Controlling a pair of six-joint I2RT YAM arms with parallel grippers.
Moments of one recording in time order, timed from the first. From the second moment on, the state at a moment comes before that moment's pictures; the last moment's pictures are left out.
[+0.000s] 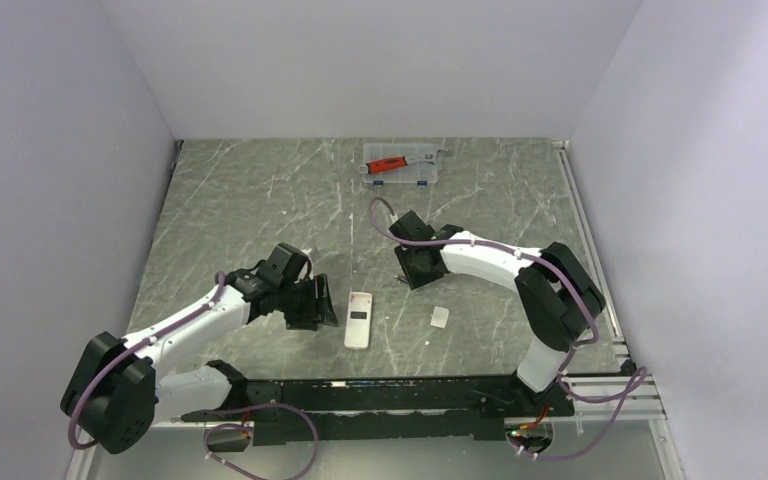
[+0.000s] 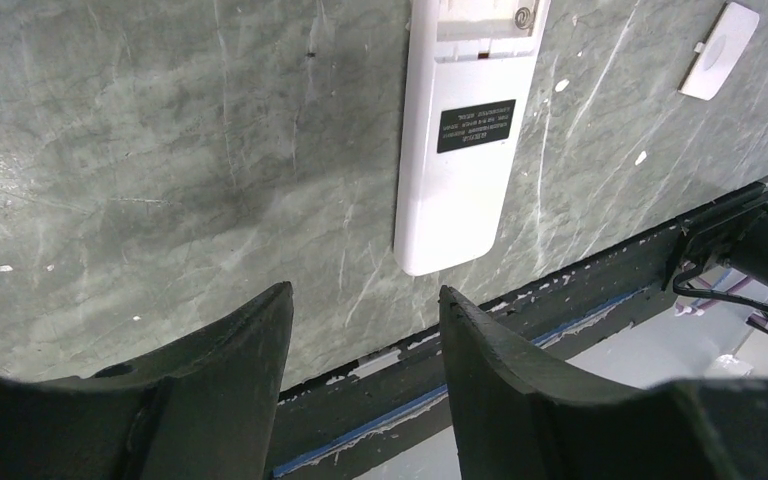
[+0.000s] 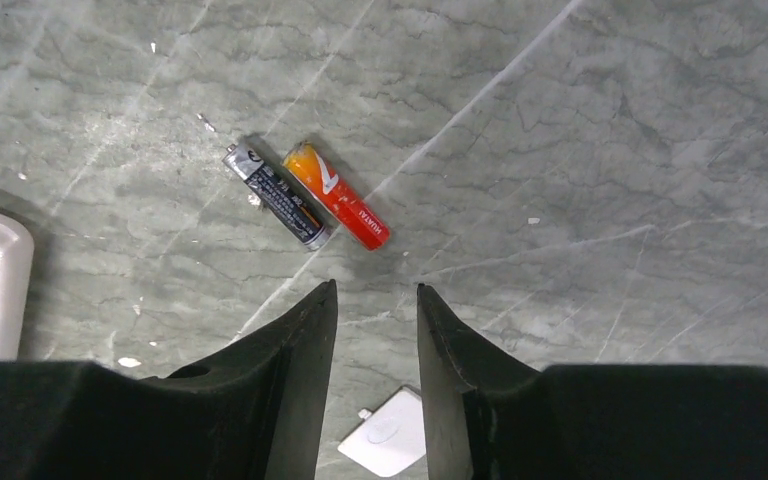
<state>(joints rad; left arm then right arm) -0.59 1.13 0.62 -0.54 0.26 -0.69 0.72 1.71 1.07 -0.54 0.18 0.30</state>
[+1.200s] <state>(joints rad) -0.59 1.16 0.65 -0.55 0.25 -0.67 0.70 1.82 1.14 -0.55 0.14 0.20</state>
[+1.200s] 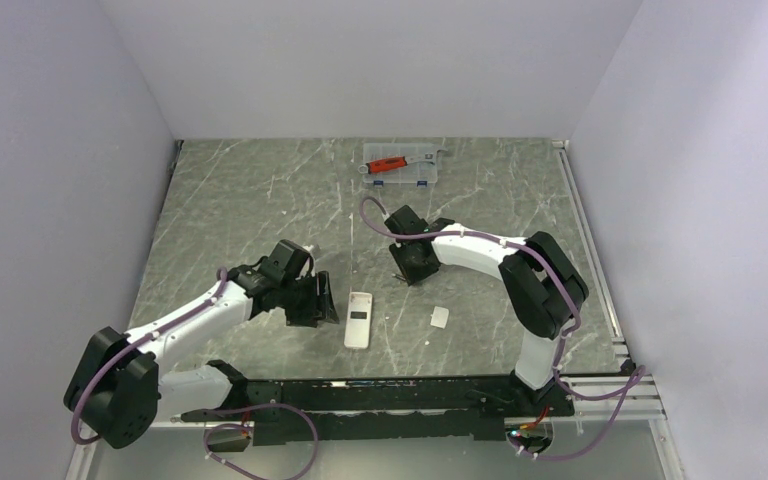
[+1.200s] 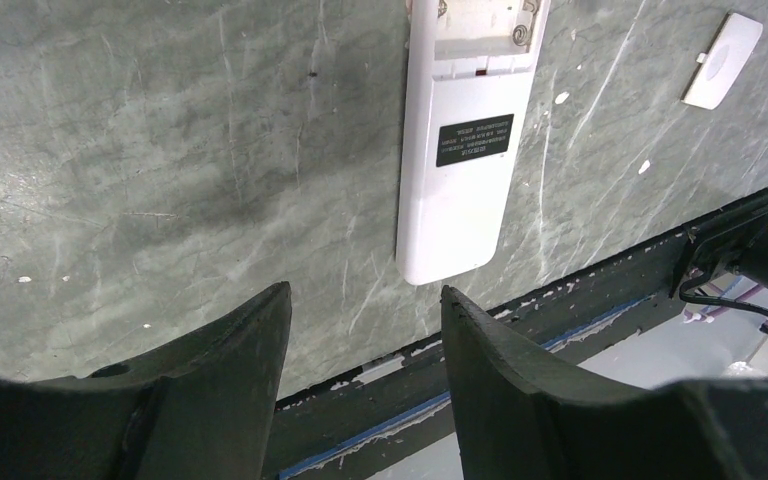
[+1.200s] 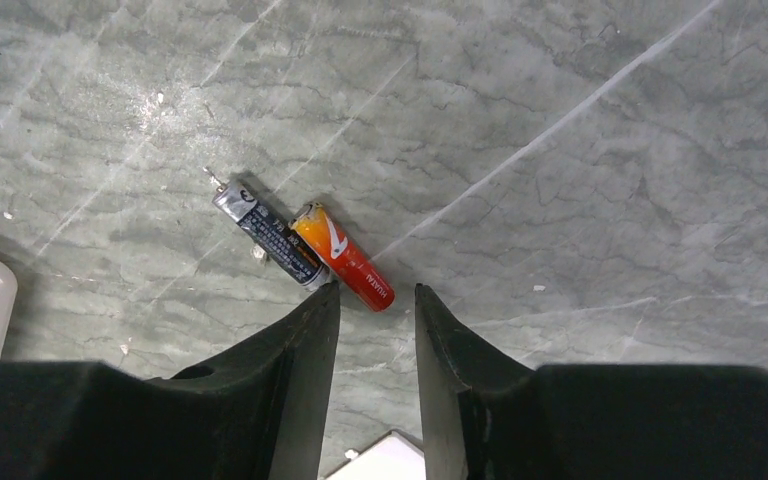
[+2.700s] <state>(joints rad) -0.59 1.17 0.65 -0.55 0.24 -0.67 0.69 1.83 1.15 -0.54 0.07 0.19</state>
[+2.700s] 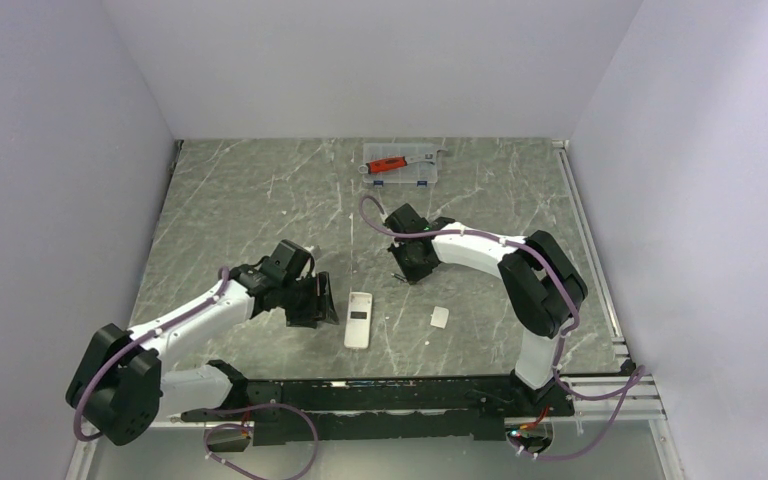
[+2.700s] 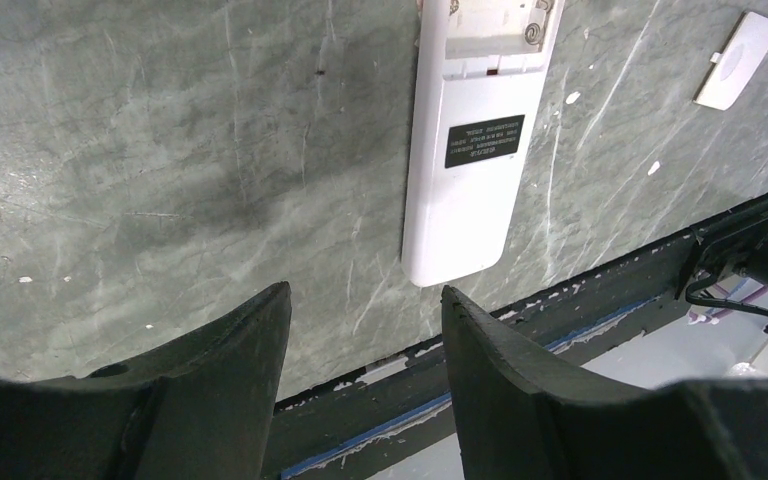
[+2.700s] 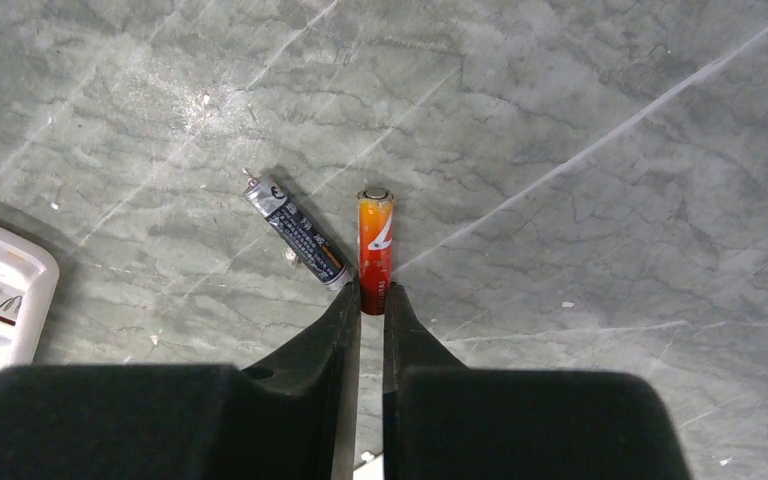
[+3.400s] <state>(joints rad) -0.59 1.20 0.66 -0.55 0.21 -0.67 0.73 1.75 1.15 -0.61 0.08 0.19</state>
